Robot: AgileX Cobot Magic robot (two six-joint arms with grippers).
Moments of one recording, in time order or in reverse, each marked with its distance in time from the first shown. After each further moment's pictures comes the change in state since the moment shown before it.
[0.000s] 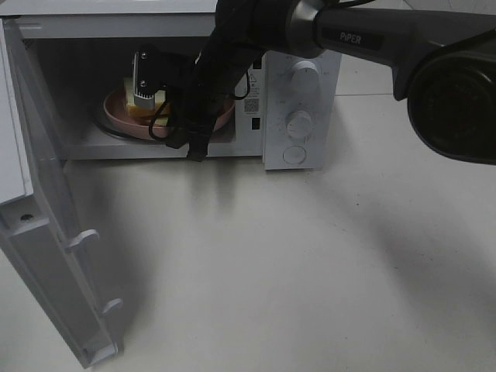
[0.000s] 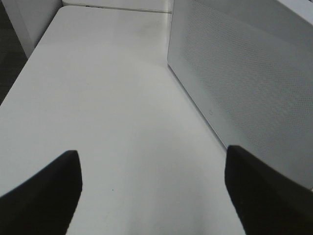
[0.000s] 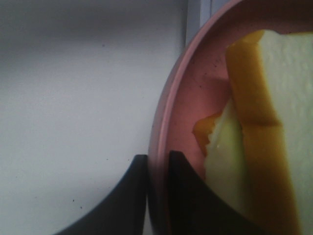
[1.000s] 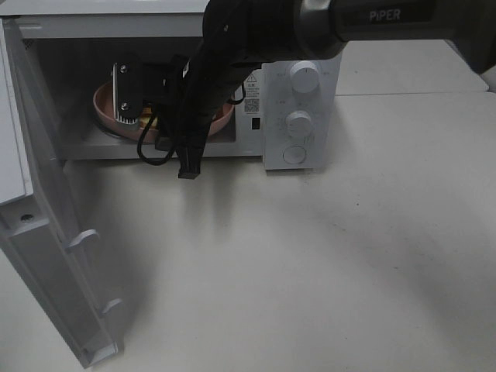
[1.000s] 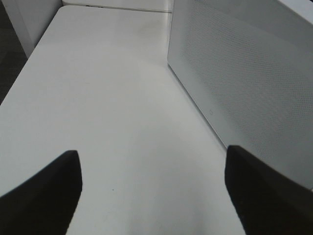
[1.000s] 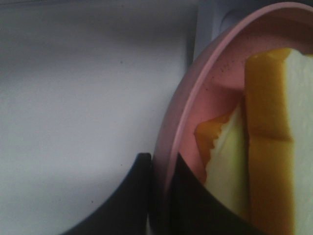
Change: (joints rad) left arm 0.000 0.000 0.000 0.000 0.000 0.000; right arm 0.094 -0.242 0.397 -0.123 -0.326 0.036
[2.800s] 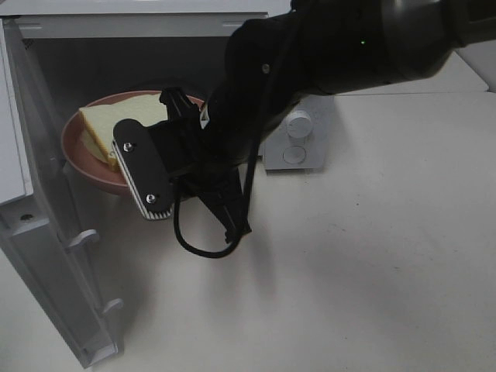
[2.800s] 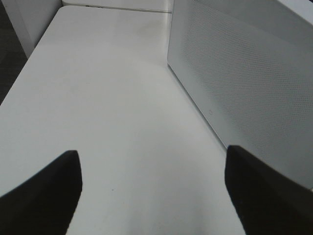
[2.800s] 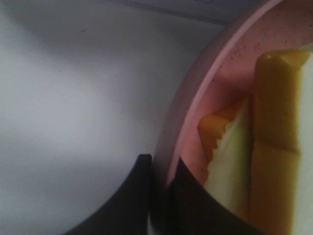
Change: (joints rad) left arm 0.000 0.000 0.000 0.000 0.000 0.000; right arm 0.140 -0.319 0.476 -0.137 -0.109 -0.128
